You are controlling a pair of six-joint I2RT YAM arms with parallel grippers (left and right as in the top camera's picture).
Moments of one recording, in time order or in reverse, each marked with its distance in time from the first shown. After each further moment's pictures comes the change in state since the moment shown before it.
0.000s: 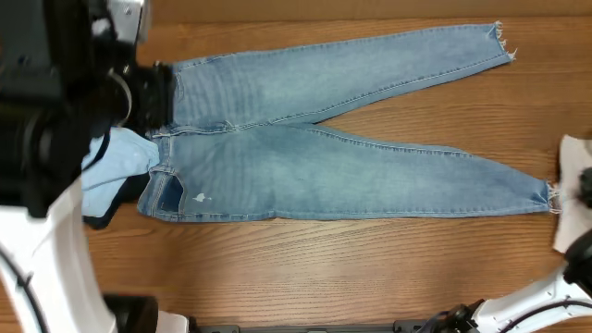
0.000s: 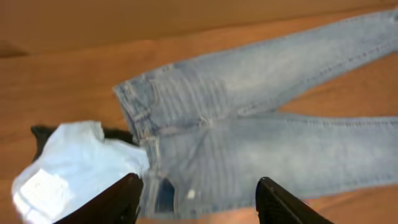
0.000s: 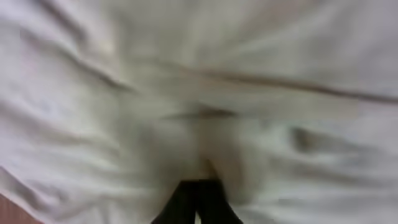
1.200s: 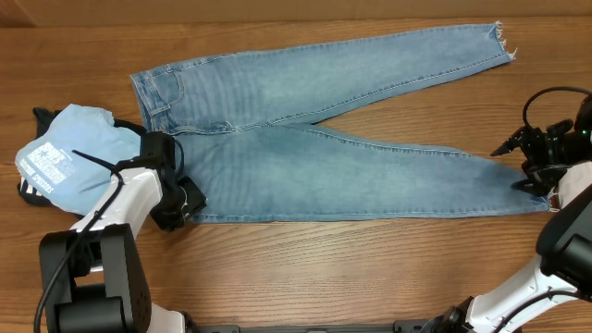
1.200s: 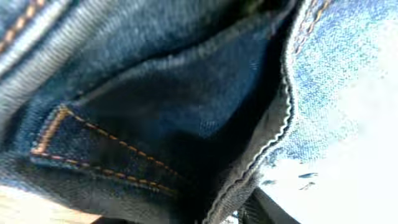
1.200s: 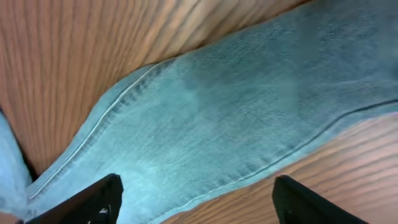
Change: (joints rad) left arm 0.191 0.057 -1.635 0.951 0.006 -0.618; right arm 0.299 -0.026 0.103 -0.463 -0.354 -0.296
